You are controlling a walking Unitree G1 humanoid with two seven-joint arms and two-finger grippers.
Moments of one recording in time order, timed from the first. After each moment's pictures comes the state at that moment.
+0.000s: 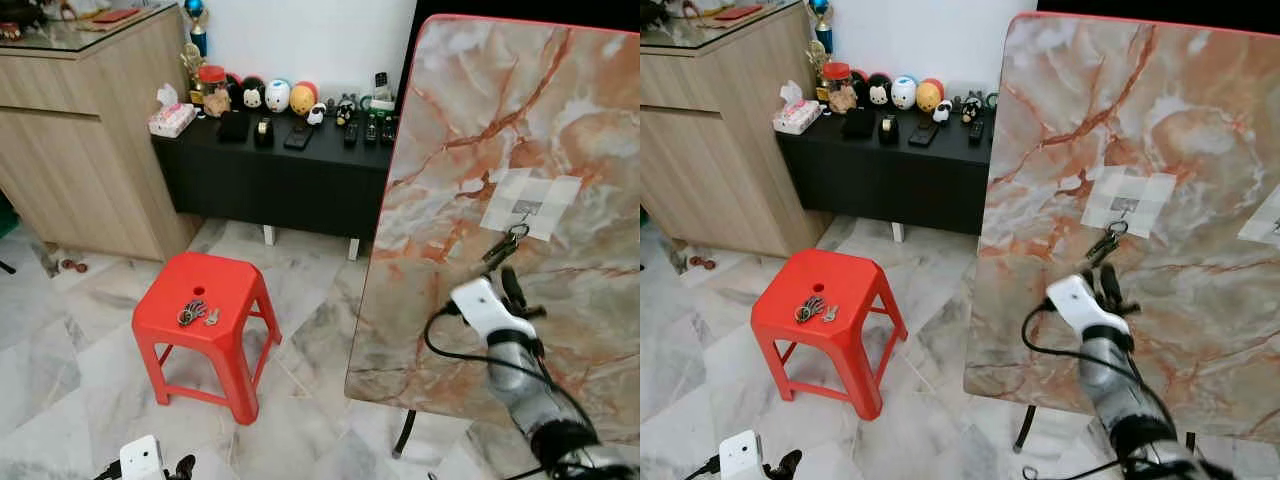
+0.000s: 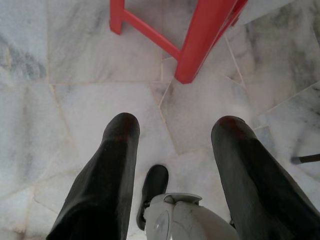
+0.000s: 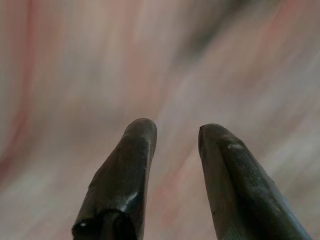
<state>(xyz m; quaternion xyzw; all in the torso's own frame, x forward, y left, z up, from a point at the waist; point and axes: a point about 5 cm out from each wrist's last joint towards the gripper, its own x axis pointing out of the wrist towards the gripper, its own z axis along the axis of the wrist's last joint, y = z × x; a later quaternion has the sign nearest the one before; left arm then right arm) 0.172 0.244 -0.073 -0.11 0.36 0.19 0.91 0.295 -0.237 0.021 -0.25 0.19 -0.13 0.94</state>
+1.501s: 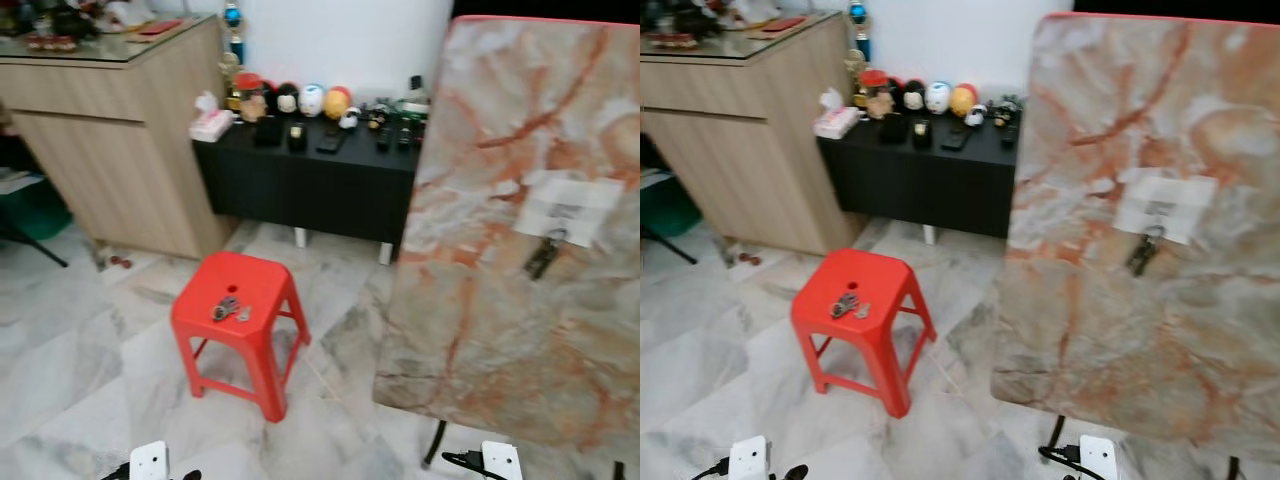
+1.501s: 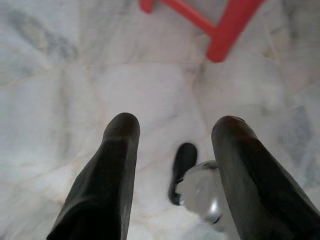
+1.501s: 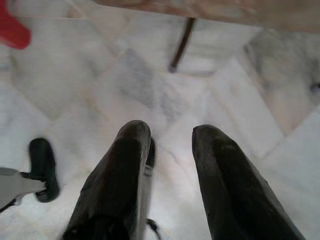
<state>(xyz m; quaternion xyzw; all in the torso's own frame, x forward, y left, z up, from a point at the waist) 0.159 0.244 -0.081 -0.08 0.42 0.14 0.89 0.157 -0.211 -0.093 0.05 0.51 -0.08 0.86</state>
